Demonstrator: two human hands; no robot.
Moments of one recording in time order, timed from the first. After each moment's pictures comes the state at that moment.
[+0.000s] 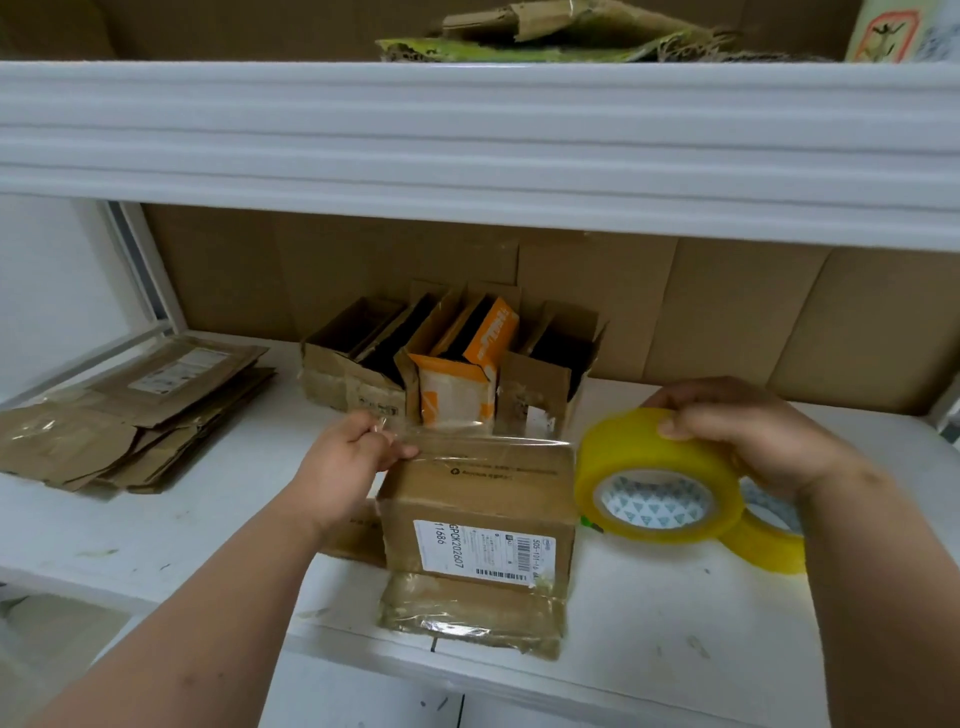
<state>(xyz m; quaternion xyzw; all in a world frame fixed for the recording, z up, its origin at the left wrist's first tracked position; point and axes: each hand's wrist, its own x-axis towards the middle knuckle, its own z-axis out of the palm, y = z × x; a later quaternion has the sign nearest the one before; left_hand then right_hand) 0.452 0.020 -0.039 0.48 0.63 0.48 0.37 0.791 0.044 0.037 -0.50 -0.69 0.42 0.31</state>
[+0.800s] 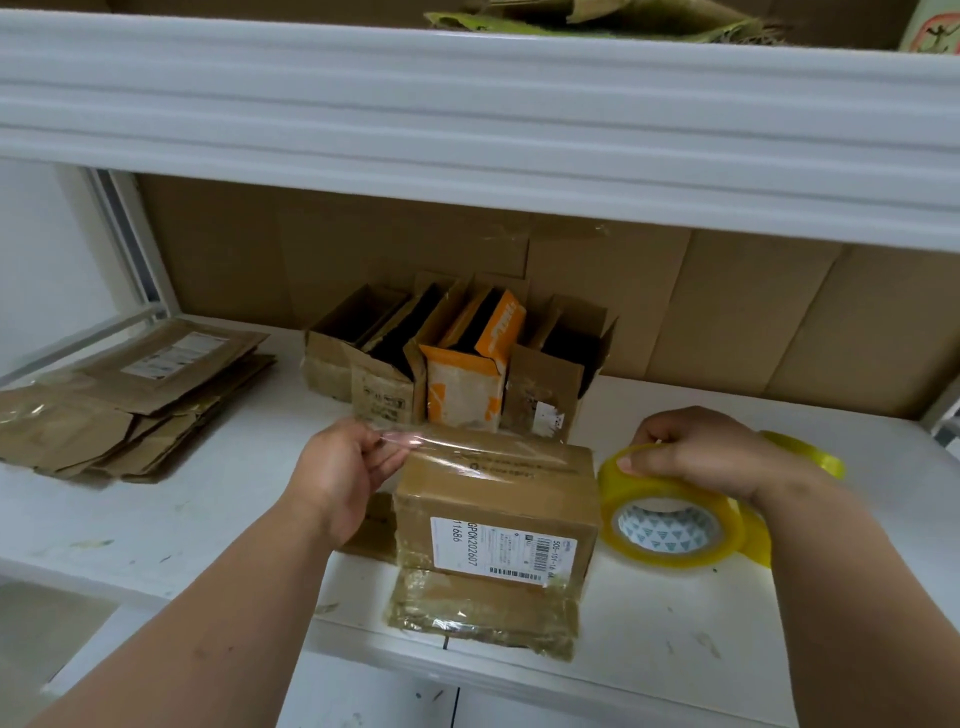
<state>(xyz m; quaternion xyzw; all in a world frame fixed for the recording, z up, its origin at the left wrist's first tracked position) 0.446 0.030 -0.046 0.19 0.50 0.64 0.55 0.756 0.057 0.021 -0.64 -0.72 0.25 0.09</state>
